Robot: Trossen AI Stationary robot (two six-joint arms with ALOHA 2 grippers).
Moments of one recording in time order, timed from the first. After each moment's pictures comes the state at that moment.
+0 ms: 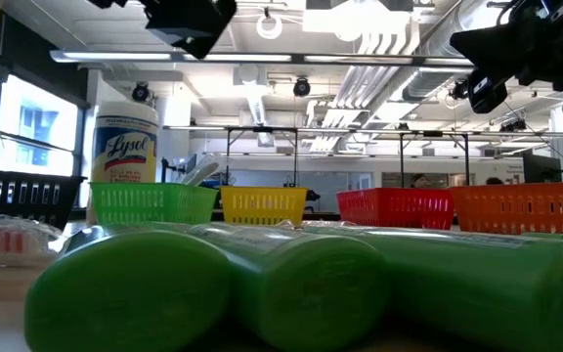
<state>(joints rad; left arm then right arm) -0.46 1.55 1.02 -0.07 0.09 -0.02 0.10 0.42 0.01 0.61 0.08 0.21</state>
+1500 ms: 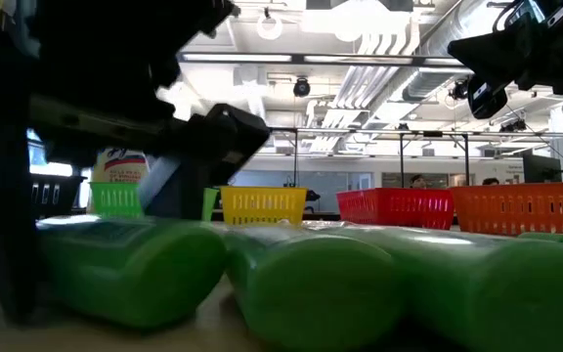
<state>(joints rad) -0.51 1.96 1.15 -0.09 0.15 0.13 0.10 0.43 0.01 0.59 0.09 0.24</state>
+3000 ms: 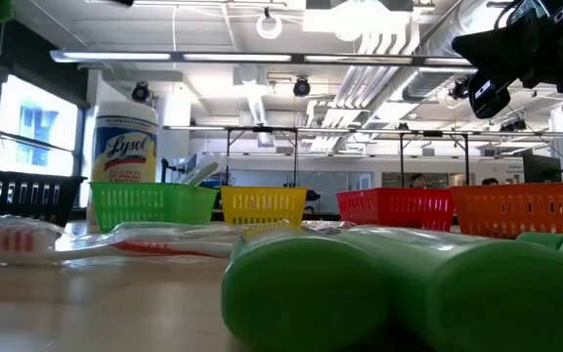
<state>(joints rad) -0.52 1.14 0.71 -0.04 0.24 0.26 0.14 0.43 0.01 0.59 0.10 0.27</state>
